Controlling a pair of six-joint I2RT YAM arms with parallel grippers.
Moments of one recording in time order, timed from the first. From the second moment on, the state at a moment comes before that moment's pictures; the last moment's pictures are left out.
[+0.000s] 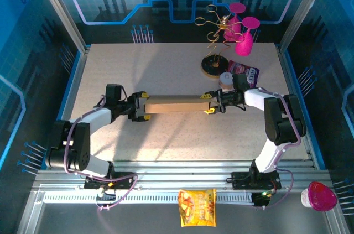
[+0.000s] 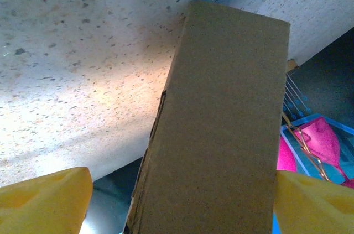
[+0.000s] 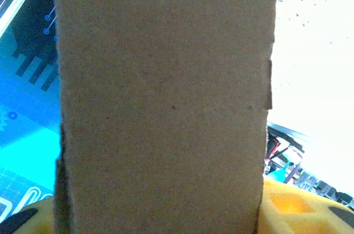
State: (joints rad) left arm -0.04 1.47 0.63 -0.01 0.74 -1.85; right arm 0.13 1.77 0.95 -0.27 -1.16 1.40
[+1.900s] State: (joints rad) left arm 0.12 1.24 0.73 -0.67 0.70 -1.91; right arm 0.43 1.48 1.42 -0.89 -0.31 -0.05
